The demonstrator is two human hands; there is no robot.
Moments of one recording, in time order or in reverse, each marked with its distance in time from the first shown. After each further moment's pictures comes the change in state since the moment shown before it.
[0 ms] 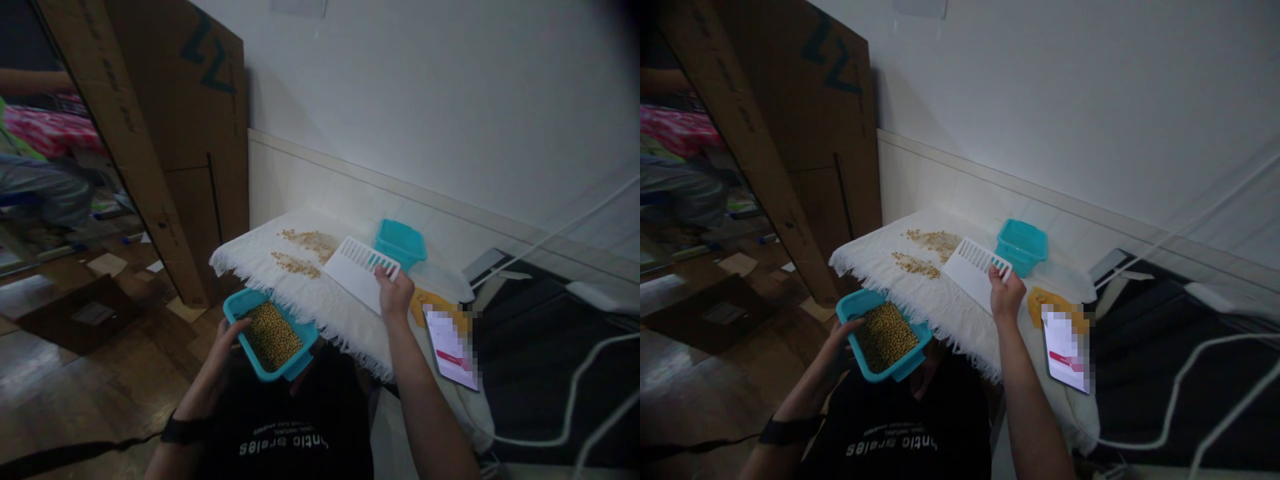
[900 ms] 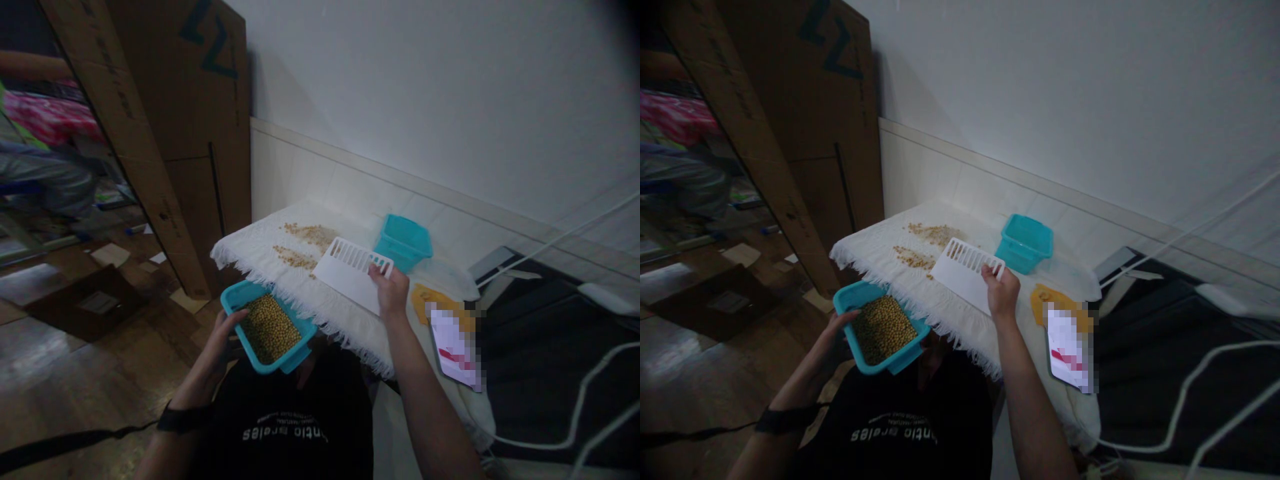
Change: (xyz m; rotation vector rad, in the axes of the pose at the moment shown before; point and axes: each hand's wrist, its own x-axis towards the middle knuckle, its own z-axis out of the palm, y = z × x) left_hand -0.005 0.006 -0.001 0.036 -0.013 -0.005; right_hand -0.005 0.004 0.008 0.153 -0.163 0.066
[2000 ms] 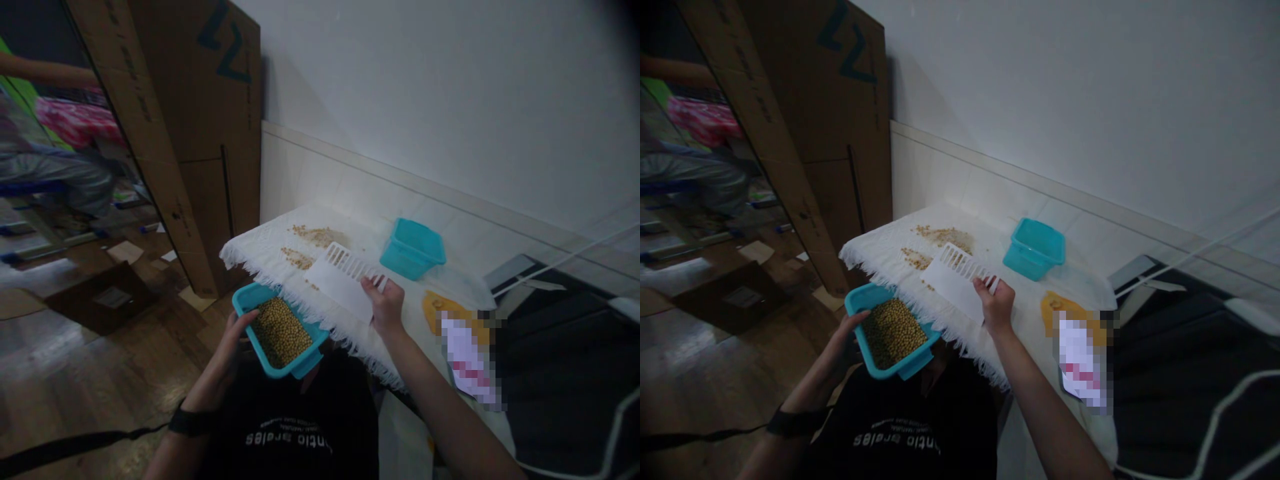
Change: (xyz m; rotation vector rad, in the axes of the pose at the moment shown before) left_hand -0.010 0.000 0.013 -0.032 0.051 -0.023; right_hand -0.028 0.010 0.020 0.190 -0.125 0.071
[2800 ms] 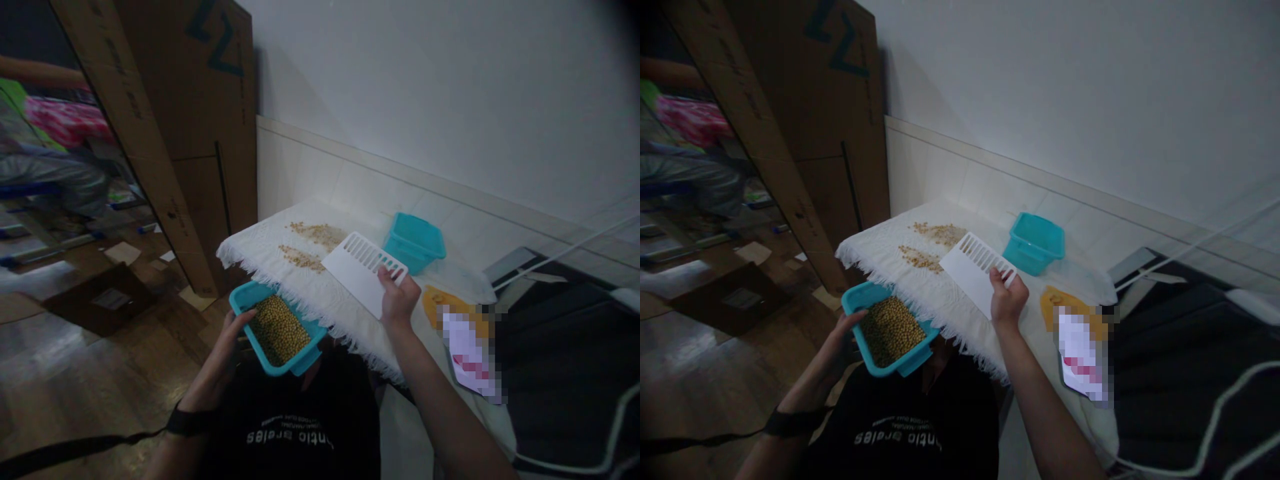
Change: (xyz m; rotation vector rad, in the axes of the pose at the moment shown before) left_hand -0.005 0.005 0.000 0.000 -0.018 0.005; right_hand 0.011 -0.004 -0.011 -0.085 0.276 -0.110
